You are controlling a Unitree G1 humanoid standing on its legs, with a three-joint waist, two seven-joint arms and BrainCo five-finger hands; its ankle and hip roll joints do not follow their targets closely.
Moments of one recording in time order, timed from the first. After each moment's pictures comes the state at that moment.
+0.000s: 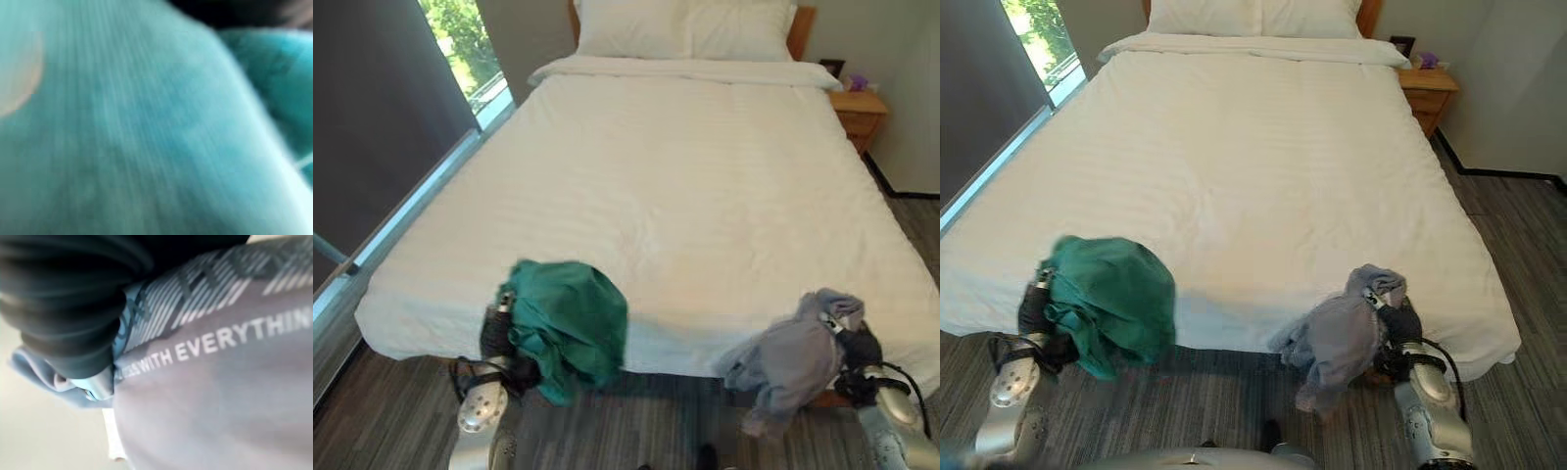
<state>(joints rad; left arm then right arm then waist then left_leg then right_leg) 0.17 0.31 0.18 -0.03 -0.43 -0.12 0.12 0.19 -0.41 -0.12 0.13 0.59 -0.06 0.04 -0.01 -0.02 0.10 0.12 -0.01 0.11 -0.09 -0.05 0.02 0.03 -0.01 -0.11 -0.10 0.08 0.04</state>
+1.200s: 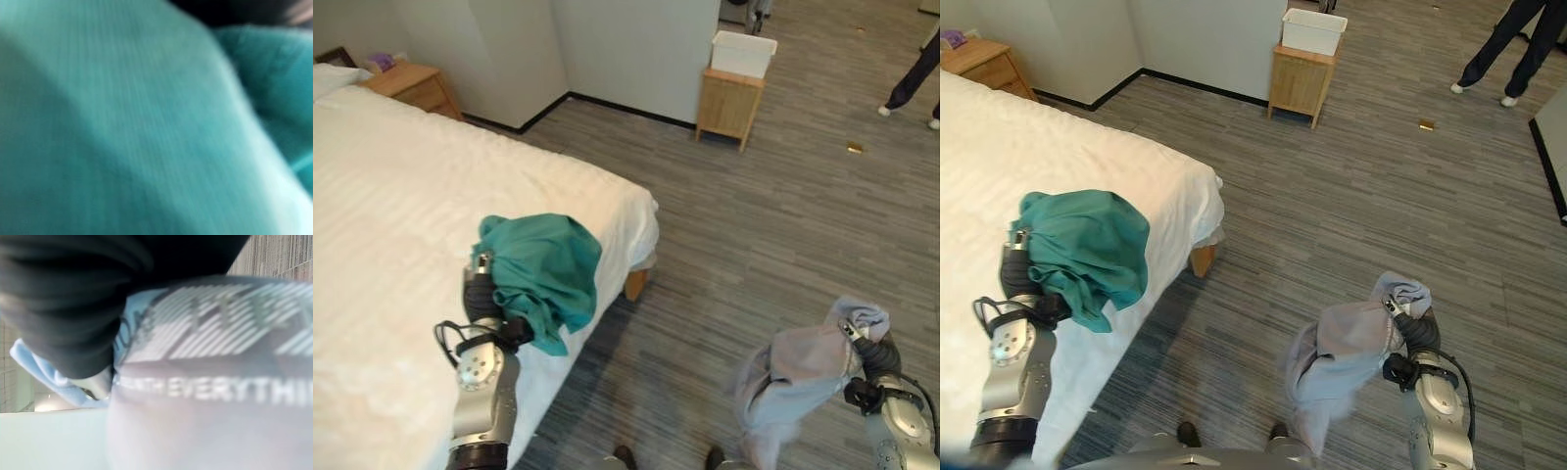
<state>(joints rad) 0.04 0.29 0.10 0.06 -0.45 -0.16 0.14 0.21 -0.34 -0.14 0.13 0.48 -0.10 -0.03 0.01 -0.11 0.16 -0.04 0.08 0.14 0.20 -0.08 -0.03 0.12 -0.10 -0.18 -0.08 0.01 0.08</state>
